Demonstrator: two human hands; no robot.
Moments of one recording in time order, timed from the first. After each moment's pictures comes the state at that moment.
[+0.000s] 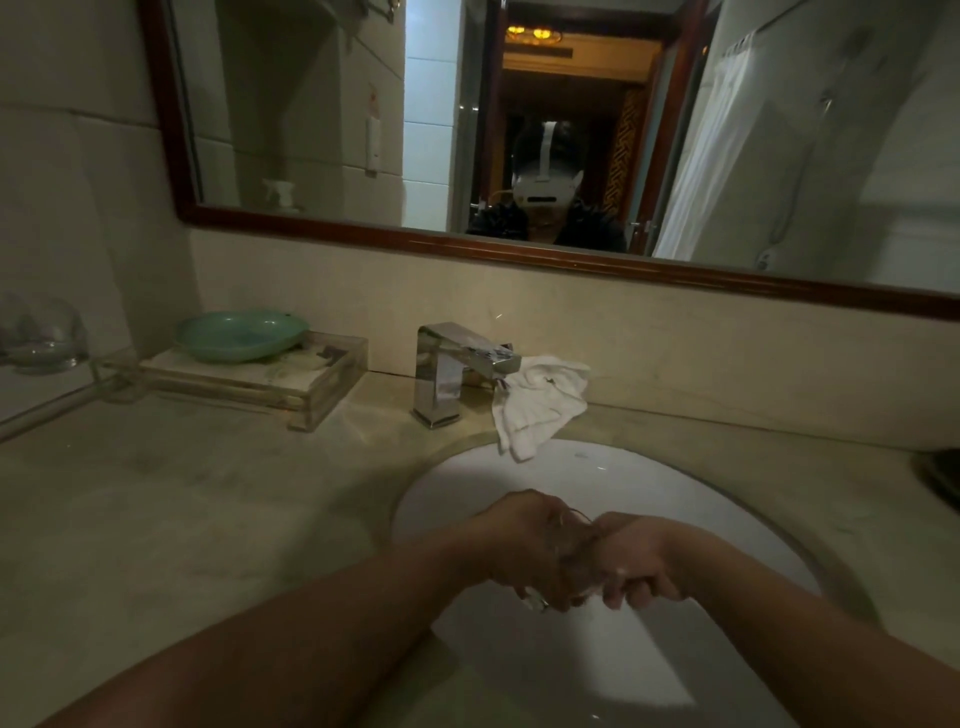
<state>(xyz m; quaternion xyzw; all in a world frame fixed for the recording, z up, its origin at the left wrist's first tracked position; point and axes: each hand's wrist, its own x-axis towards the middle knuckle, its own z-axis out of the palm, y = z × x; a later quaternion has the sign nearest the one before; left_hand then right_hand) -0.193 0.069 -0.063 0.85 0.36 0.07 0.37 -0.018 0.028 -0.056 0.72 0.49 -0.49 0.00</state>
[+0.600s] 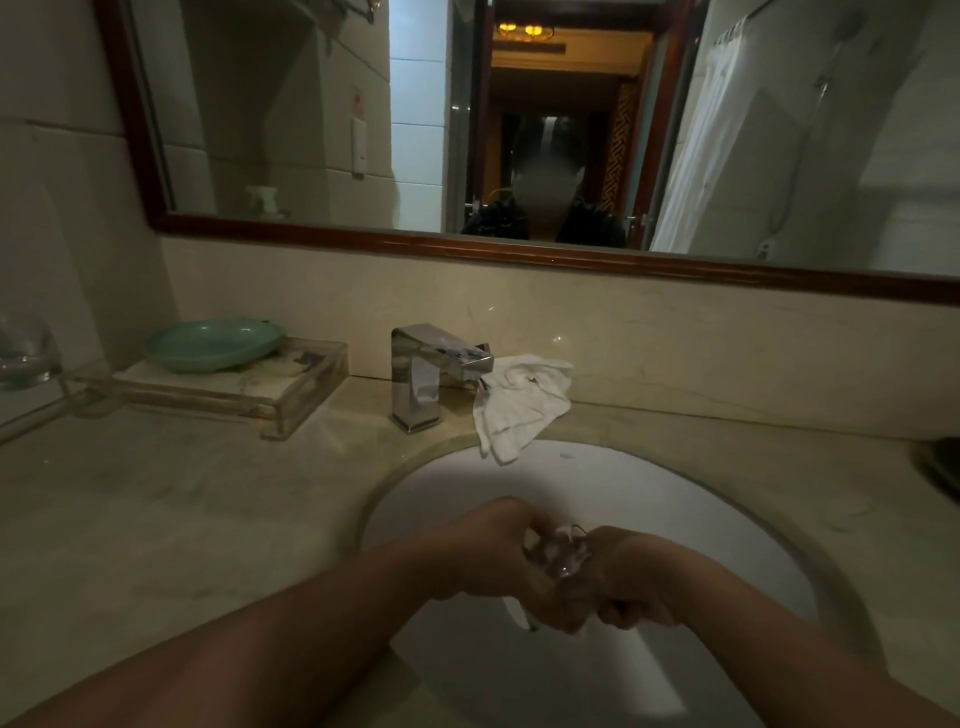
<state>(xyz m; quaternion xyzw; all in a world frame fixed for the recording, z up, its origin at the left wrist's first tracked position) -0.193 0.066 -0.062 0.82 0.34 0.10 0.45 -0.014 0.013 -0.068 0.71 0.50 -0.49 -0.10</state>
